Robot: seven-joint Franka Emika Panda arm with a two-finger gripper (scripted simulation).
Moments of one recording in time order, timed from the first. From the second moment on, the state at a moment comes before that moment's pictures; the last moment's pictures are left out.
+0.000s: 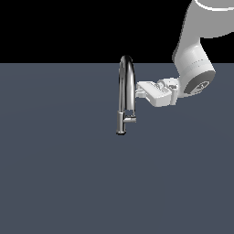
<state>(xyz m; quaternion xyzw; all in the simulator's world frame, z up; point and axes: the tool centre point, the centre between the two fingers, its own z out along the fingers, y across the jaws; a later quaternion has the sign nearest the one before) 0.073 -0.073 0.169 -0.59 0.45 0.49 0.46</state>
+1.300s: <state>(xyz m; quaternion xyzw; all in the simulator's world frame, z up) 0.050 -0.067 0.133 -0.52 0.48 0.52 0.48</state>
